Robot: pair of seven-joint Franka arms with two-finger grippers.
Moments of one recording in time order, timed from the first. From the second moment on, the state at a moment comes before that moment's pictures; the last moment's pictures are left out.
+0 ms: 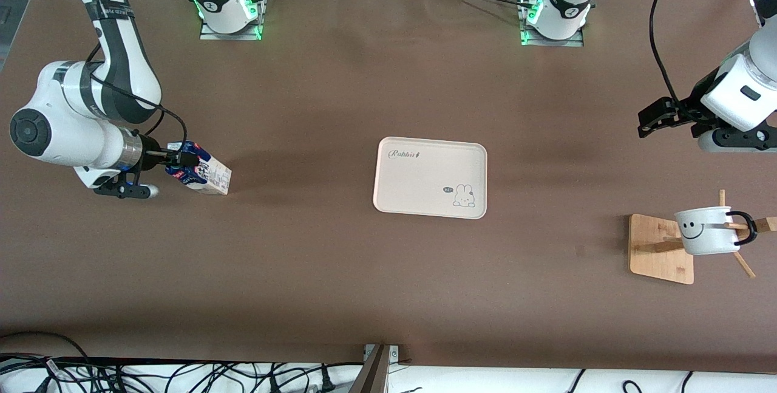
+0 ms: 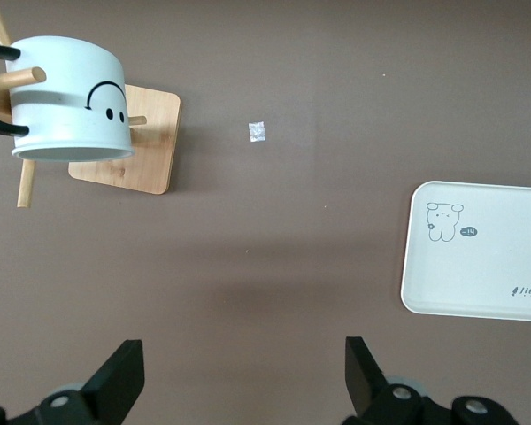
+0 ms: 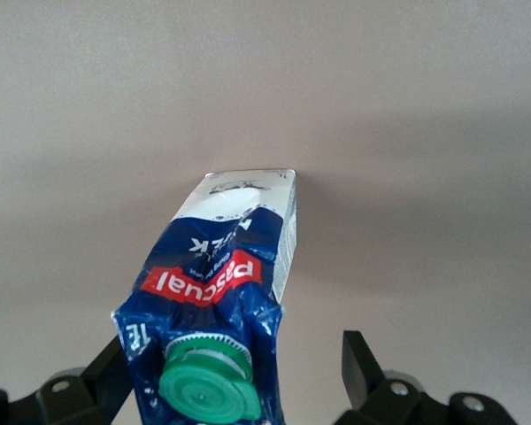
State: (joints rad) left arm -0.02 0.08 -0.03 -1.58 0.02 1.66 -0.07; right arm 0.11 0.30 -0.11 -1.90 0.13 1.98 0.04
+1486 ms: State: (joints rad) left arm -0.03 0.08 -0.03 -1.58 0.02 1.66 -0.07; right arm 0.11 0.29 -0.10 -1.91 0.13 1.97 0.04
